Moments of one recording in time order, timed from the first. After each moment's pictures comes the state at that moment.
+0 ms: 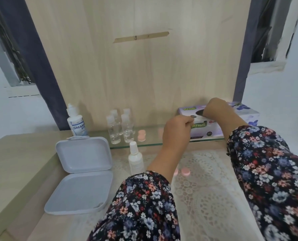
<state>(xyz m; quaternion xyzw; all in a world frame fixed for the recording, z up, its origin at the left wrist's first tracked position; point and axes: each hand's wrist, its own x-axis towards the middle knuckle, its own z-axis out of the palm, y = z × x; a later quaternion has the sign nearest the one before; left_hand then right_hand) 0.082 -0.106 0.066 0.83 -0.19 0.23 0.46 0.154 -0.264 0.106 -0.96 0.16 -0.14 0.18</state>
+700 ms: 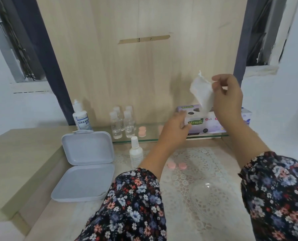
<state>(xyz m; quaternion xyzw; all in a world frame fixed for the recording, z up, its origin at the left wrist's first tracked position) 0.049 -0.086 0.077 0.82 -0.24 0.10 0.51 0.050 -0.232 0.136 -0.70 -0.02 -0.46 0.54</state>
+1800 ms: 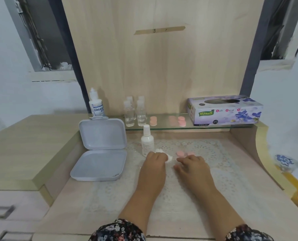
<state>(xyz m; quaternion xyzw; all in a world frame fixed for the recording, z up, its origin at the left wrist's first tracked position) -0.019 0.003 -0.051 0.87 -0.19 0.37 0.25 -0.028 -0.147 -0.046 -0.95 -0.02 -0.16 0.26</state>
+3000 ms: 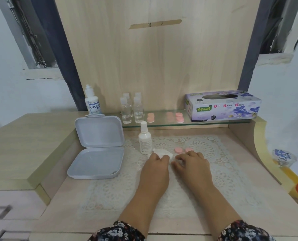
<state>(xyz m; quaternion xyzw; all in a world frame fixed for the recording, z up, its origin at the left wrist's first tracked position) -0.027 -0.009 -0.055 0.93 -0.16 0.29 0.18 -0.027 -0.144 -0.047 -0.96 0.02 -0.18 0.22</state>
